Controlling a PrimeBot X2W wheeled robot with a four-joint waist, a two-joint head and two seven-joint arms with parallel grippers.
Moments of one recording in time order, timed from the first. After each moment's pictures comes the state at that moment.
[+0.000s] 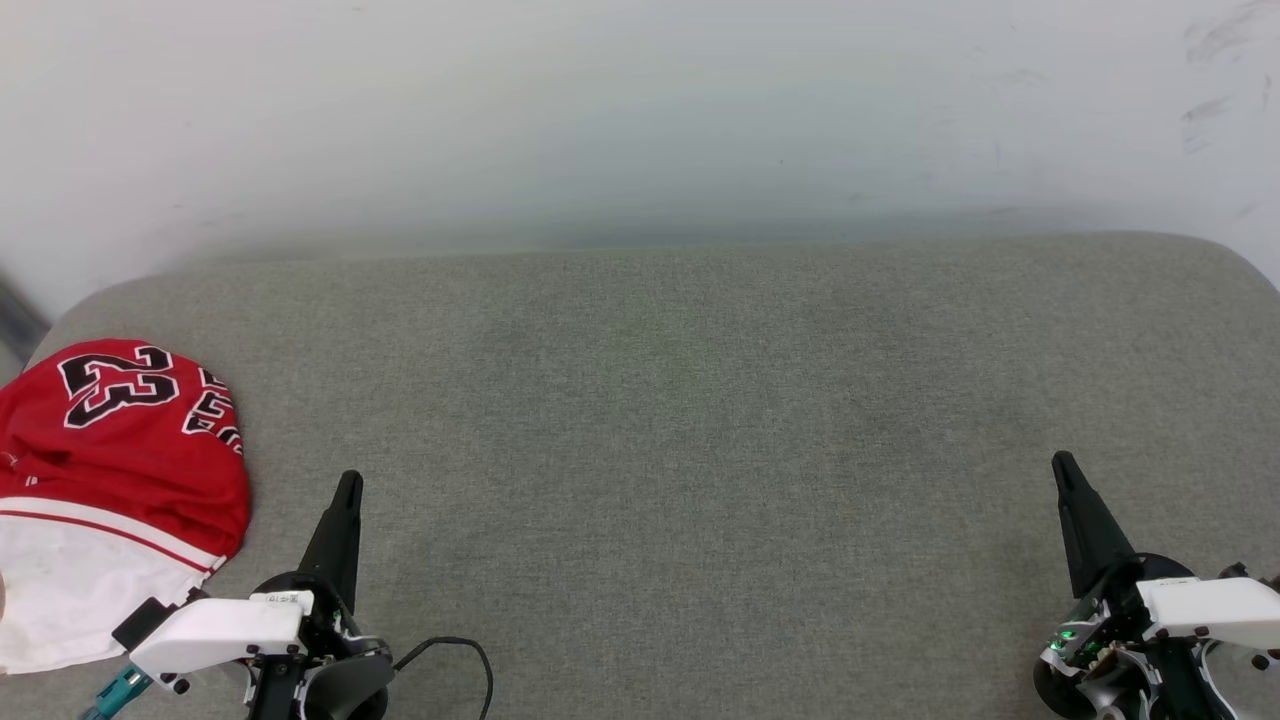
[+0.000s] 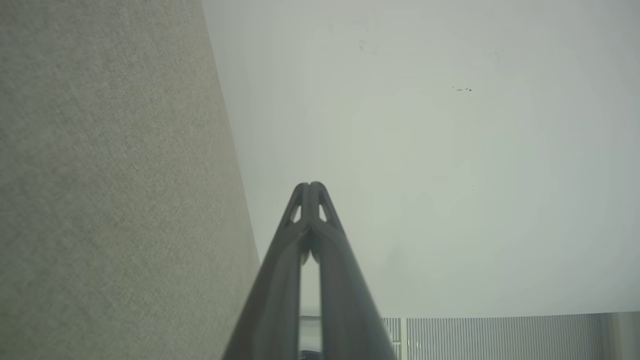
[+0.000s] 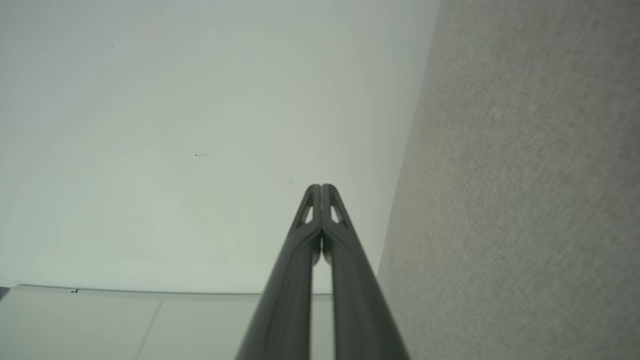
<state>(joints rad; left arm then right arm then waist) -0.11 0.05 0.11 0.25 -1.61 -0.13 0.11 -0.10 -0.05 -0.11 0.25 1.61 0.13 0.11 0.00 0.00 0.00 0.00</state>
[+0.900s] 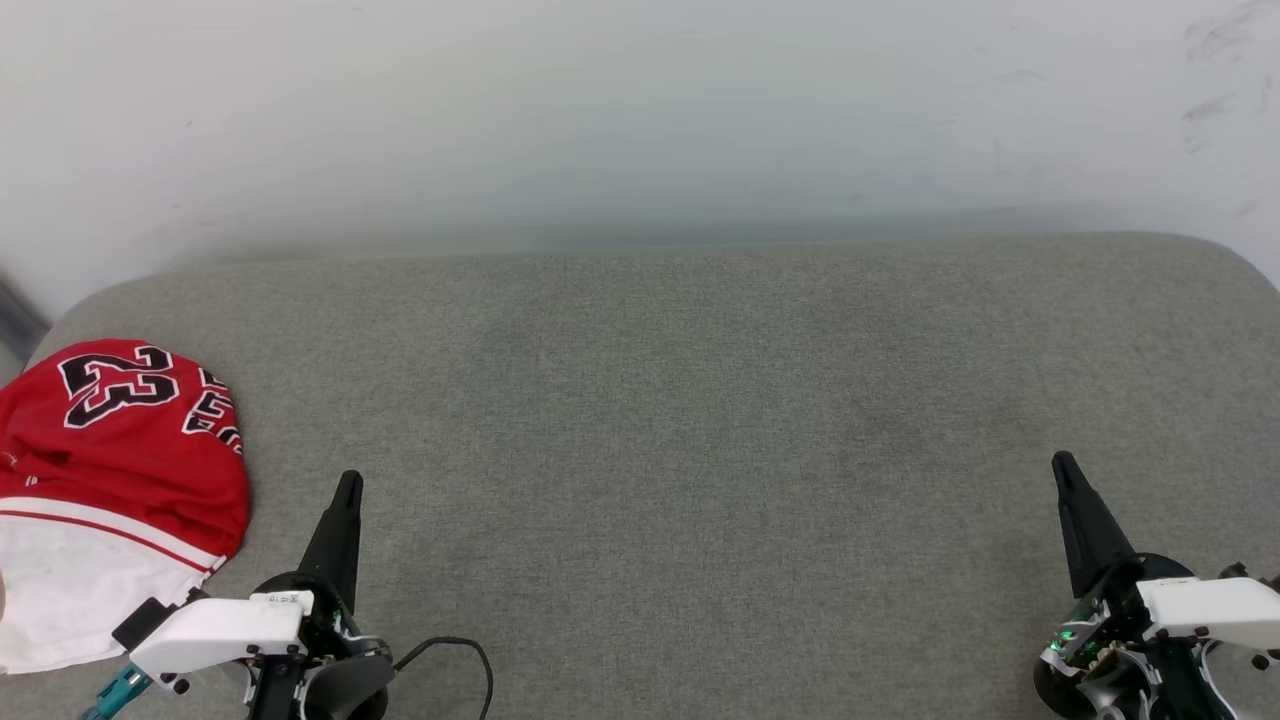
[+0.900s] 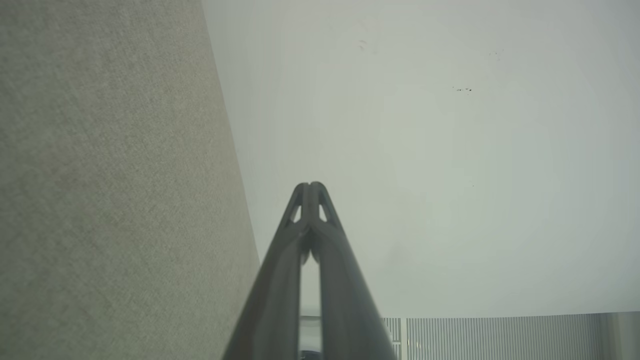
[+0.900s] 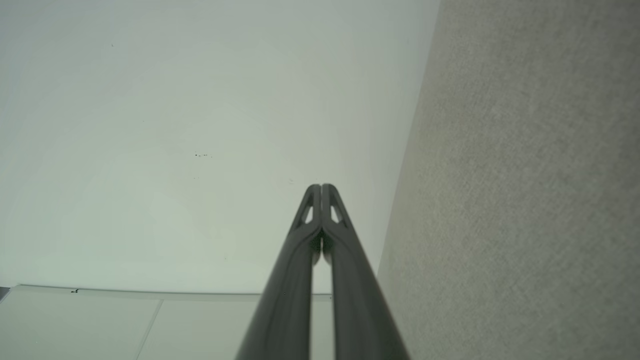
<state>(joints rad) -0.11 0.05 0.11 0.25 -1.61 -0.13 0.11 -0.10 -0.05 -0.11 0.25 1.61 0.13 0.11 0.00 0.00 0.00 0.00</state>
